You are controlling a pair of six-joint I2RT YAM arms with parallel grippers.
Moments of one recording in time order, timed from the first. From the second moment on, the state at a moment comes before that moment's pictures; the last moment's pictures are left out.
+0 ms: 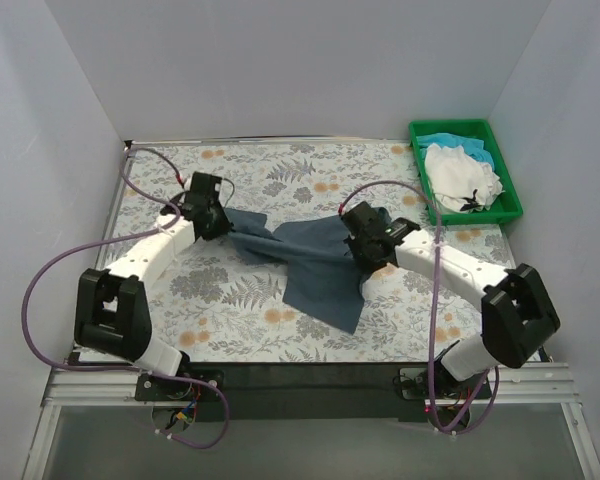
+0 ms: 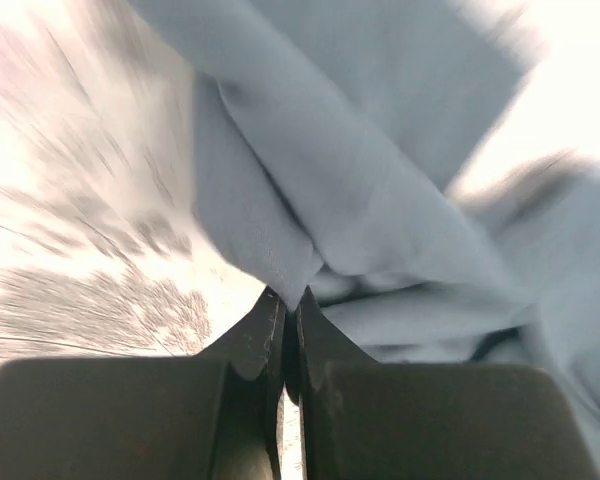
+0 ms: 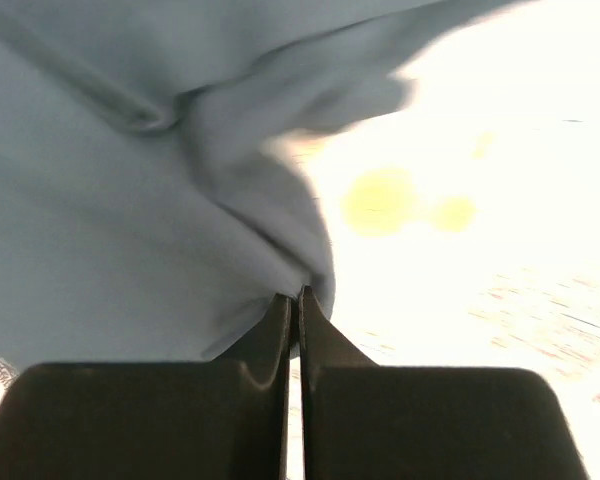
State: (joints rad) left arm -0.27 1.53 0.98 -0.45 -0.12 -0.69; right arm 0.75 1.53 1.01 -0.67 0.20 0.21
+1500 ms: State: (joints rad) left arm 0.10 1.54 1.01 -0.45 -0.11 -0.65; right arm 0.43 1.48 1.21 -0.87 0.10 0.11
